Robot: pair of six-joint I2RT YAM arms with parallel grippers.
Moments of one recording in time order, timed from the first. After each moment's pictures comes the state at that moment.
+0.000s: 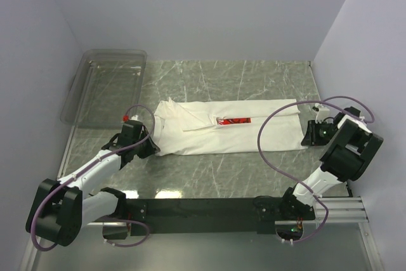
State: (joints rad) left arm -0.32 1.10 0.45 -0.21 0.09 -0.75; right arm -0.68 1.71 1.00 -0.72 -0.56 -0.74
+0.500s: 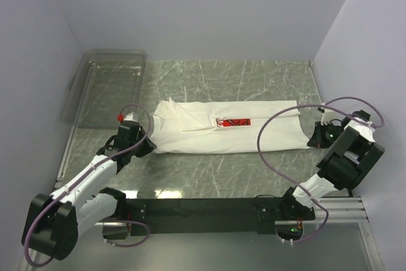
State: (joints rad) left arm -0.32 0.99 0.45 -0.25 0.02 -0.76; right arm -0.74 1.62 1.00 -0.82 -0.61 -0.89
